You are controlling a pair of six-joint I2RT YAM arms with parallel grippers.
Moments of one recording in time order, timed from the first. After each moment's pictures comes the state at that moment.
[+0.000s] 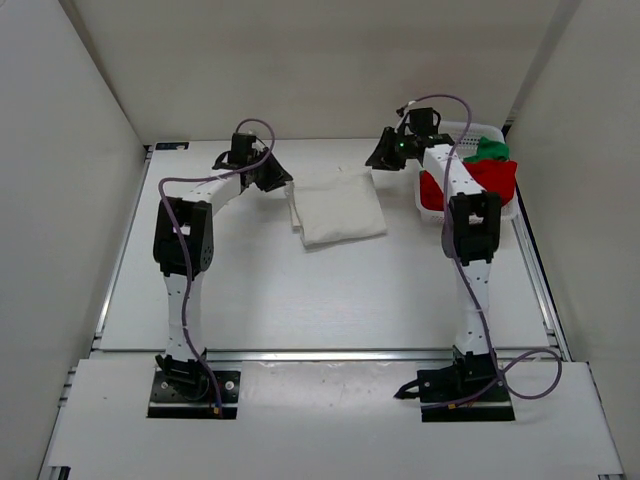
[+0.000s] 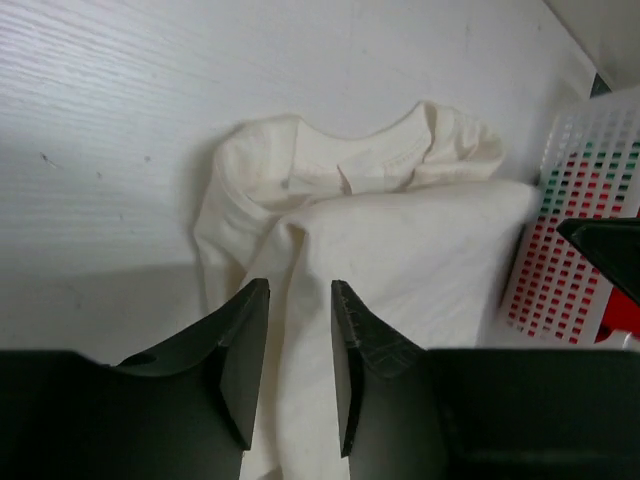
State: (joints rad) left arm -0.22 2.20 1.71 -0.19 0.29 -0.73; right arm 0.13 2.35 2.09 -0.48 -0.51 0.41
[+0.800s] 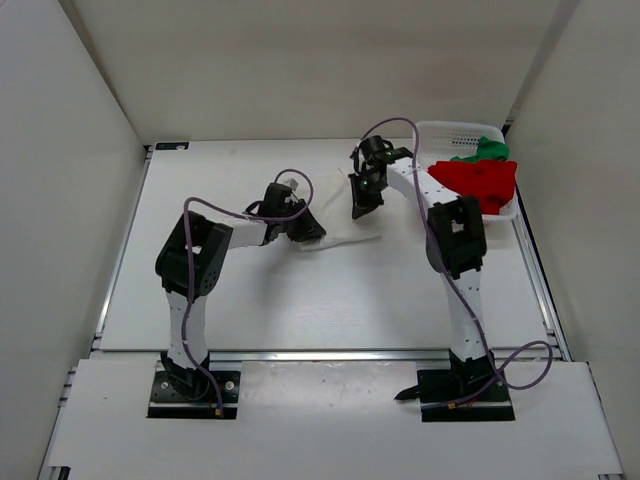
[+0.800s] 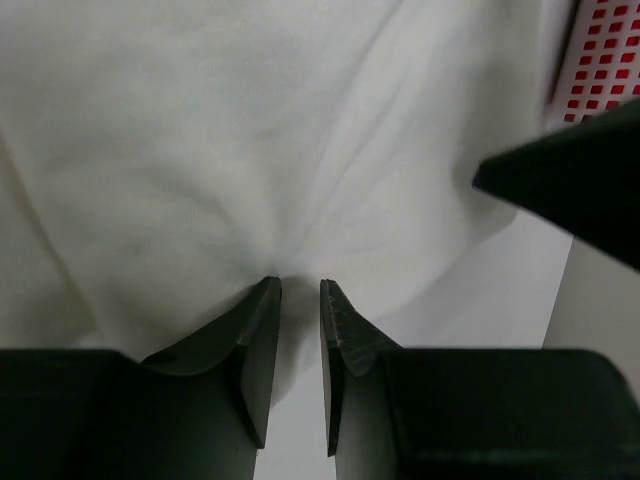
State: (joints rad) left arm -0.45 2.05 1.18 0.15 0.34 -0.82; right arm 0.36 2.33 2.05 -0.89 -0.26 0.19
